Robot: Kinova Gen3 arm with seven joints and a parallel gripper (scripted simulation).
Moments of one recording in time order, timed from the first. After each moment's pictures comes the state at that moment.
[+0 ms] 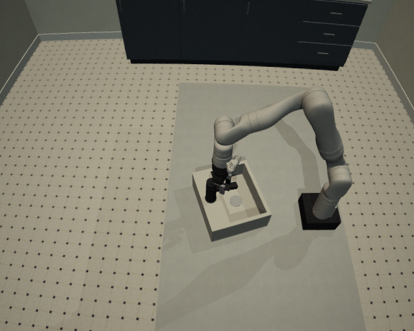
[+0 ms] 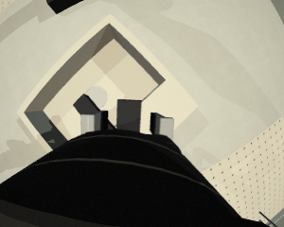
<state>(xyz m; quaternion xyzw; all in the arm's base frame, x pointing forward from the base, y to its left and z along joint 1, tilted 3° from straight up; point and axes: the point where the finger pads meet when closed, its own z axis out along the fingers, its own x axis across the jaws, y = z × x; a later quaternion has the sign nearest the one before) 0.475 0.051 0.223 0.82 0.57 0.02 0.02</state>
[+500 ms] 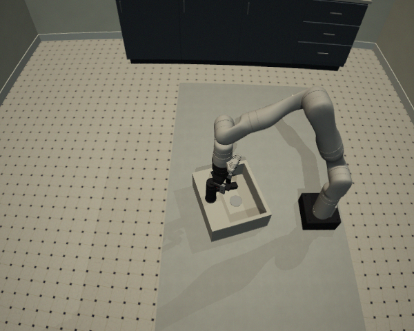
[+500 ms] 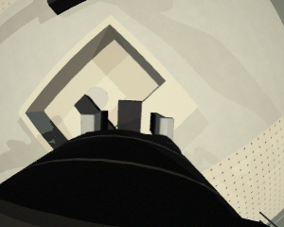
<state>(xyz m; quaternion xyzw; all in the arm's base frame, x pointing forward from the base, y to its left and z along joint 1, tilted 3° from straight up) 0.474 0.051 0.226 0.82 0.57 0.02 0.02</state>
